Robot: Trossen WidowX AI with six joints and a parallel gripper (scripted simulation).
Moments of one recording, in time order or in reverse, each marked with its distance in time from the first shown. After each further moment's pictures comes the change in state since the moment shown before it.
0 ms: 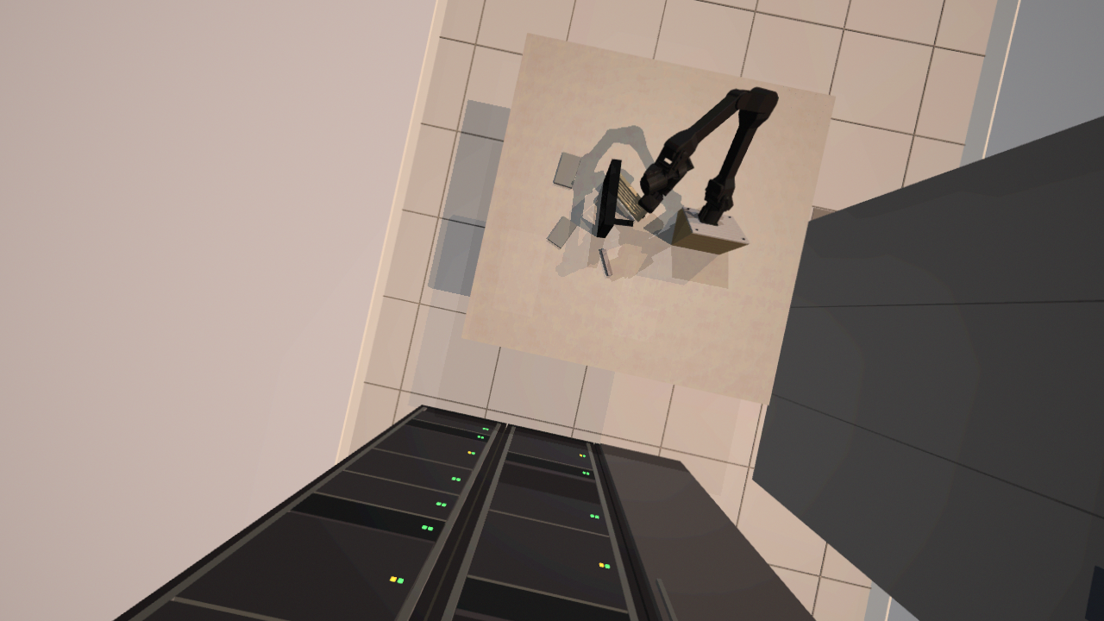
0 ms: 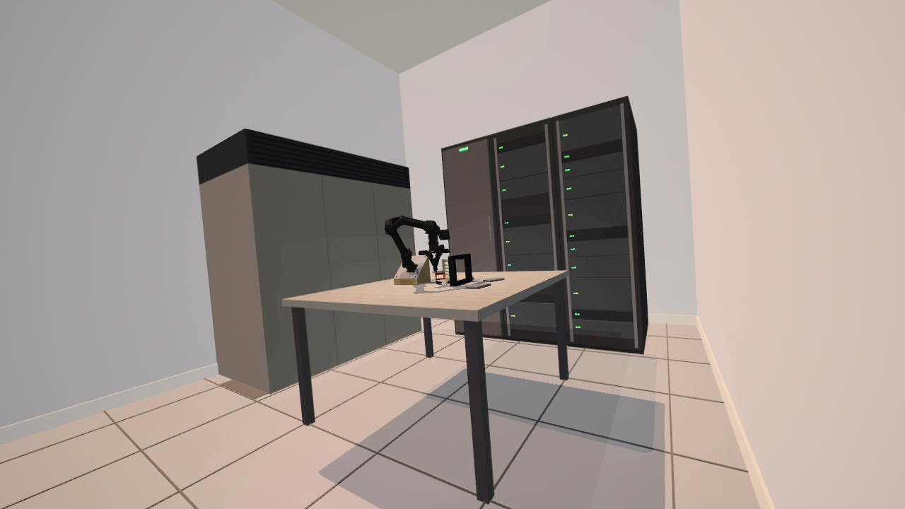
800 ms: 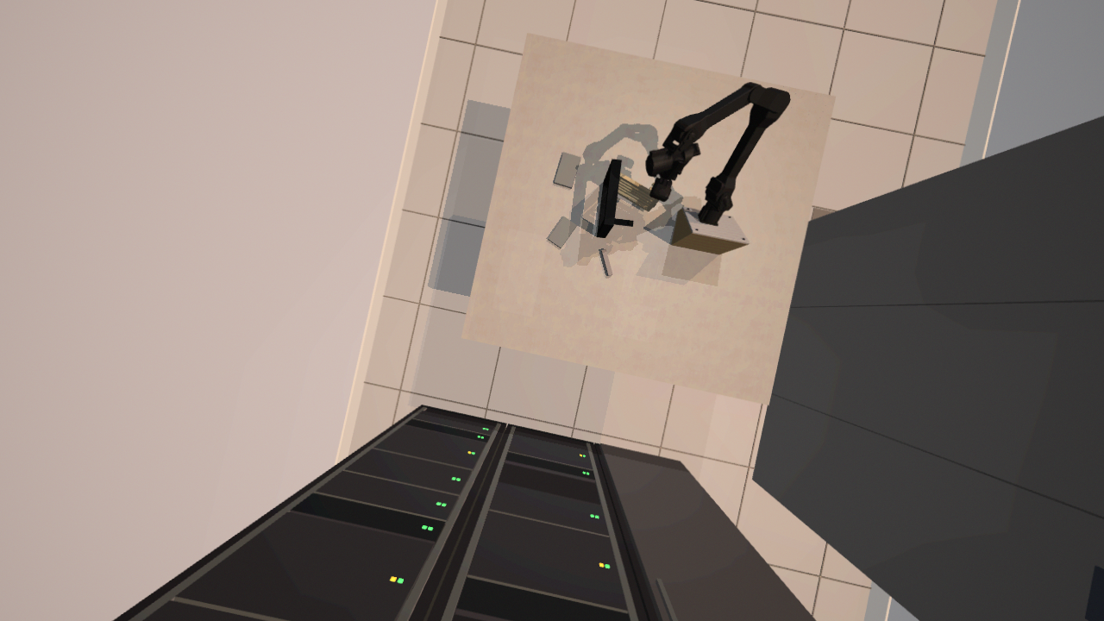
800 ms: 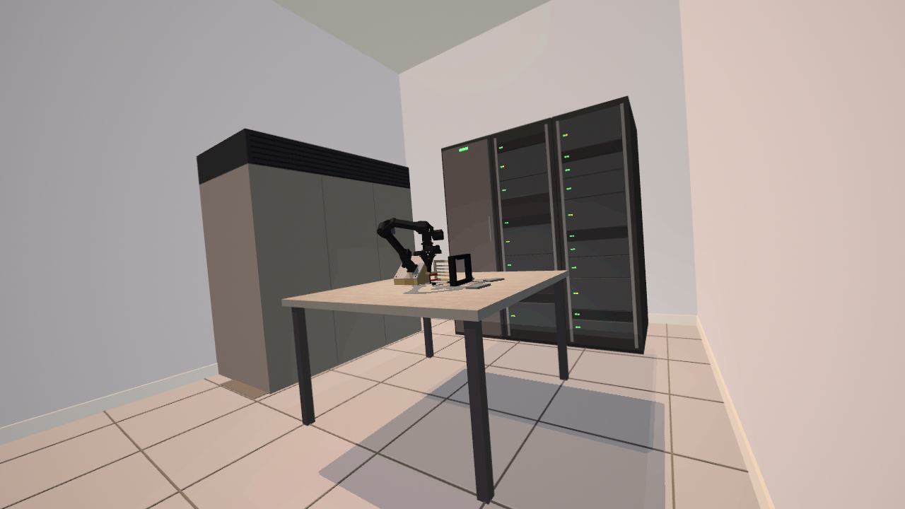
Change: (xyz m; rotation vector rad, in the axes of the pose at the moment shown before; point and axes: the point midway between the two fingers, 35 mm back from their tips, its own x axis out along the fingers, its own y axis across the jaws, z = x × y) arm 0.000 -0.050 0.018 -0.345 0.000 -0.002
